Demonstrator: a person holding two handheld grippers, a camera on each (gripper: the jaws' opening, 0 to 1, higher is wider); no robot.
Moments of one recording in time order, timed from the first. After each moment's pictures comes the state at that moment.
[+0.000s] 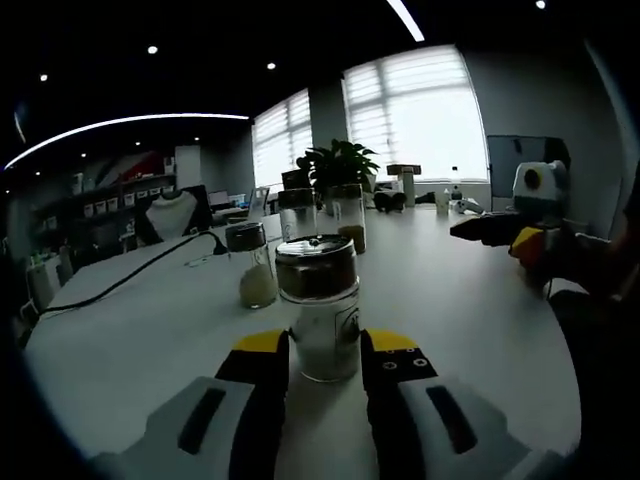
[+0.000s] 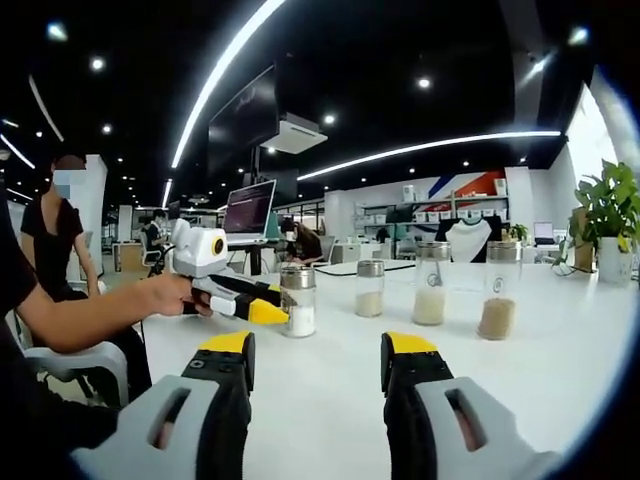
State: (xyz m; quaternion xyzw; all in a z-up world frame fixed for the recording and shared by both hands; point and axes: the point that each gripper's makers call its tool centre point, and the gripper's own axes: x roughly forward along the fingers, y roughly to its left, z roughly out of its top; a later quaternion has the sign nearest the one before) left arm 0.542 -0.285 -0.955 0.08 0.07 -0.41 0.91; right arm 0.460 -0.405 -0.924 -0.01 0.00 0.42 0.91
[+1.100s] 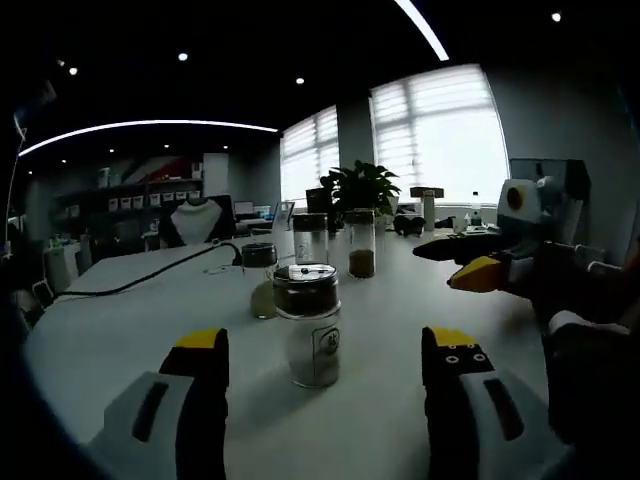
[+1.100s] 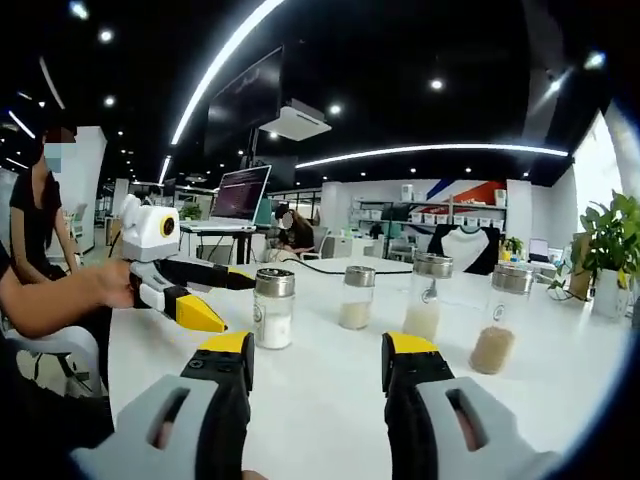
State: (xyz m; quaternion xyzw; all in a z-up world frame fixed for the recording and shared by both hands) left arm 0.519 -0.282 -0.925 0.02 0.04 -0.34 0.94; right arm 0.504 -0.391 -0.914 -0.06 0.01 0.41 0.91
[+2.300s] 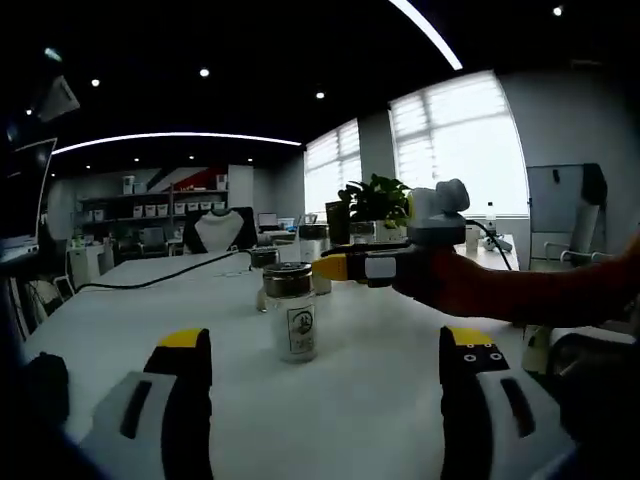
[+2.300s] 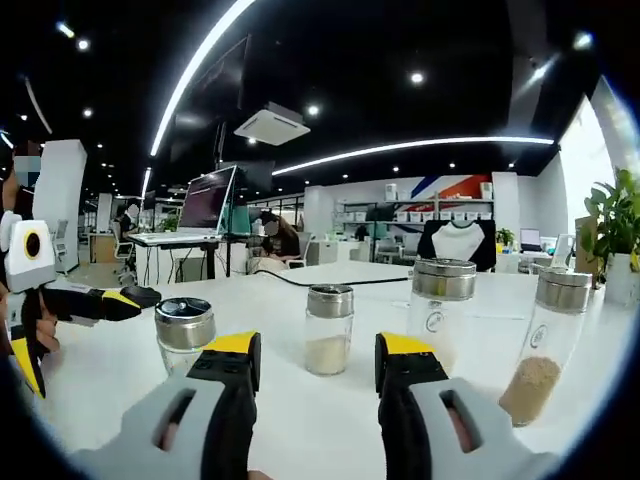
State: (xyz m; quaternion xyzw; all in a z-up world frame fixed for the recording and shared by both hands) left arm 0.480 -0.274 -0.928 0.01 0.01 -0.30 0.95; right arm 0.613 -0.342 -0.911 -0.02 0.00 0.37 0.93
